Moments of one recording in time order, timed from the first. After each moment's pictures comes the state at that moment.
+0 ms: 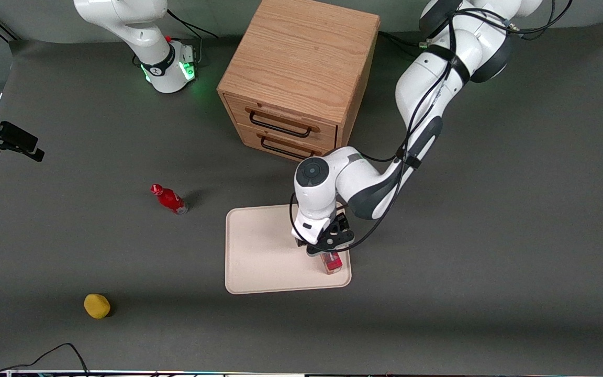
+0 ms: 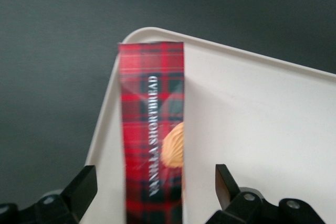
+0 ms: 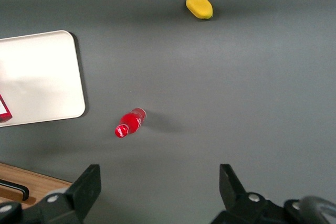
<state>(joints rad) -0.42 1.00 -0.45 -1.09 0.63 2.06 -1.30</state>
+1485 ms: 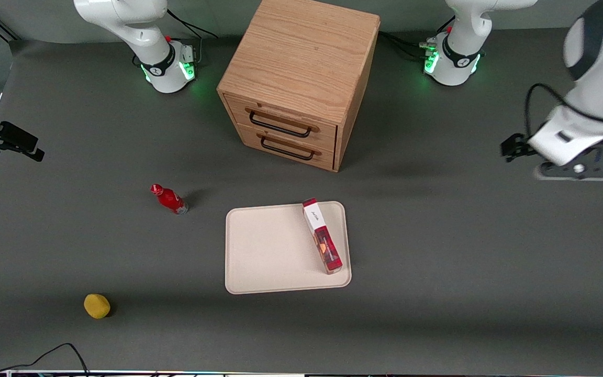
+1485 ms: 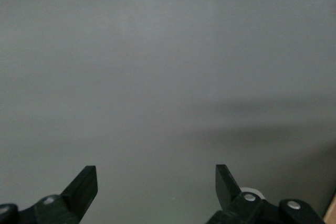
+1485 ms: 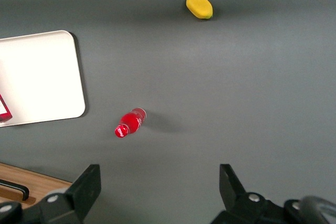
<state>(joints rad) -0.04 -0.07 -0.03 -1.87 0.13 1.73 -0.02</state>
